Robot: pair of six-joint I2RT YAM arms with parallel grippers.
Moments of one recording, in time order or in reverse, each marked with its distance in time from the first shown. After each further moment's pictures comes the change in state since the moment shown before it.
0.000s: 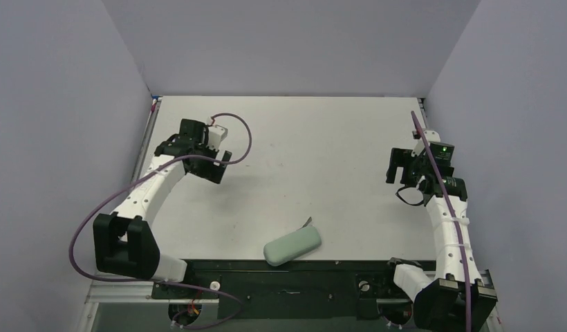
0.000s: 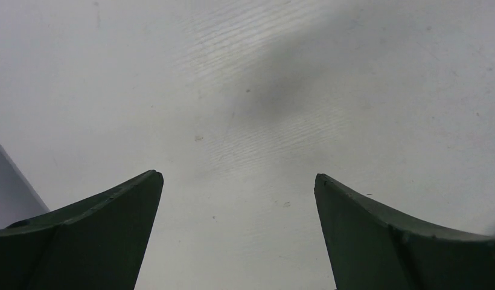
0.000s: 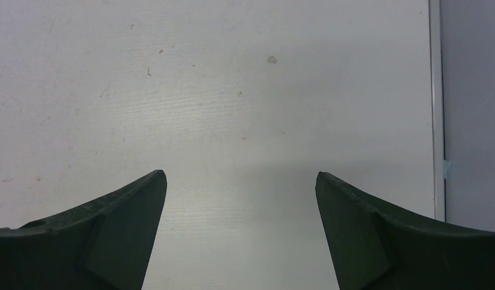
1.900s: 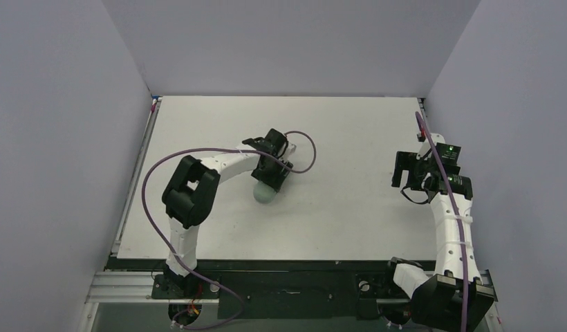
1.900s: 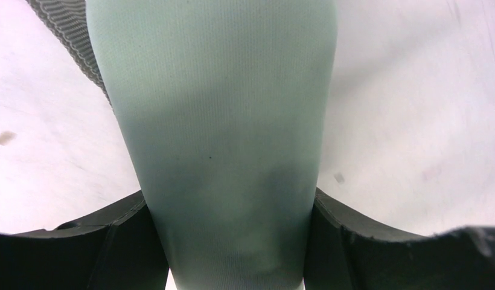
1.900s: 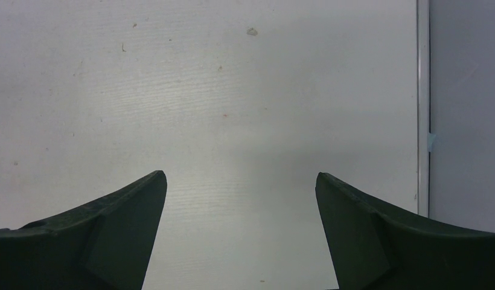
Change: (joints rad) left arm -0.525 0.564 0.244 0.126 0.000 -0.222; right arm -0.071 0.006 0.025 -0.100 -0.008 -0.050
